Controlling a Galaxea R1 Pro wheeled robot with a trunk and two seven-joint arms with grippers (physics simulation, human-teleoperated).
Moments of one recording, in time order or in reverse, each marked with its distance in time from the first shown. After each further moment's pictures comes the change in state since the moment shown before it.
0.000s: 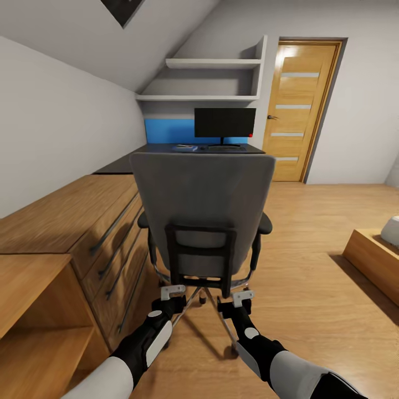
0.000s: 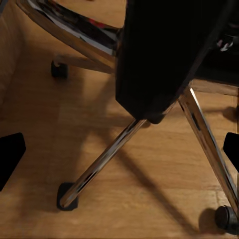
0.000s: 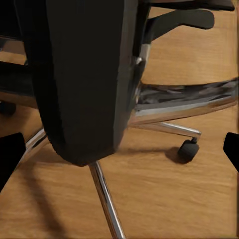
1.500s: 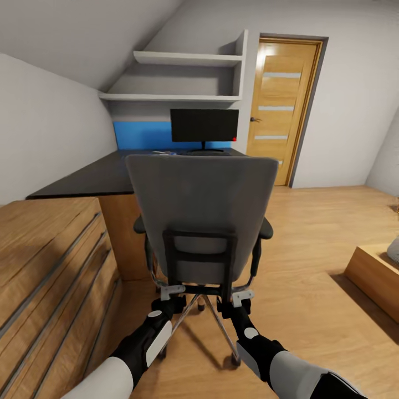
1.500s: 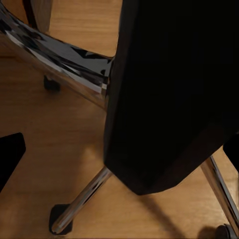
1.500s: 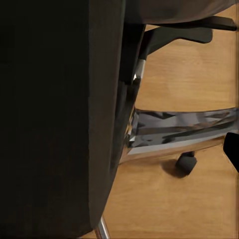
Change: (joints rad) left arm 0.000 0.000 0.001 0.001 0.000 -0.001 0.000; right arm 0.000 0.002 0.005 0.000 0.003 0.001 0.001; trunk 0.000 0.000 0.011
